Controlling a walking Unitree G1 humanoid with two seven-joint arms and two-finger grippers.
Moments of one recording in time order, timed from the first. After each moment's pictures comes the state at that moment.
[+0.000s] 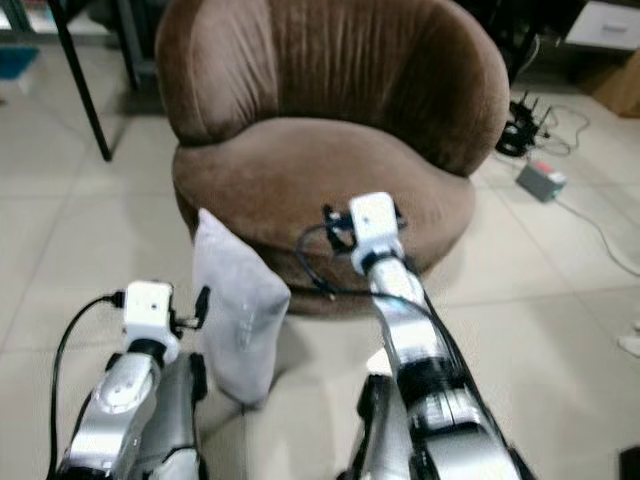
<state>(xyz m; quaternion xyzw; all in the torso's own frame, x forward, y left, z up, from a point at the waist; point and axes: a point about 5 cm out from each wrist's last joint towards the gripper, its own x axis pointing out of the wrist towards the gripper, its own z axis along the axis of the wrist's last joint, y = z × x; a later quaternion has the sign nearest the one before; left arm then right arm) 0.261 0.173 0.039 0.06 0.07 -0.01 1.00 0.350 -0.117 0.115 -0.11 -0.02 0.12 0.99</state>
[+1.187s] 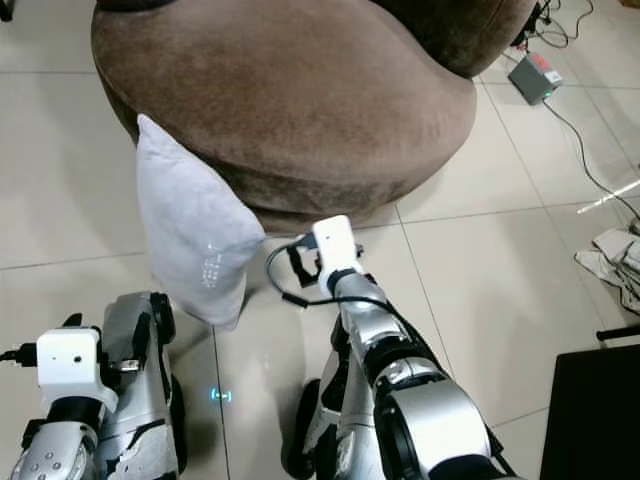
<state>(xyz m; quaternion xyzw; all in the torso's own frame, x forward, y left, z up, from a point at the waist) 0.178 0.196 0.075 0.09 0.07 0.07 0.99 0.349 -0.082 0.068 -0.01 0.13 0.17 0.98</state>
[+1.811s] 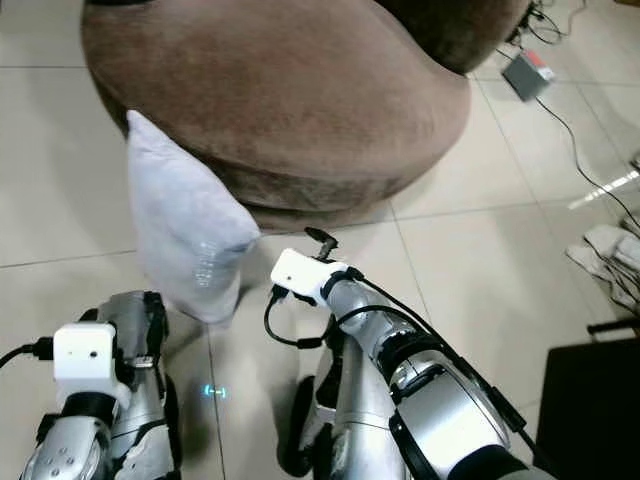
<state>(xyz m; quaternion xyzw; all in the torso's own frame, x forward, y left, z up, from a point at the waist) 0.179 0.183 0.076 0.08 0.07 0.05 0.99 0.338 -0.068 0.066 -0.45 0.00 0.31 0.84</state>
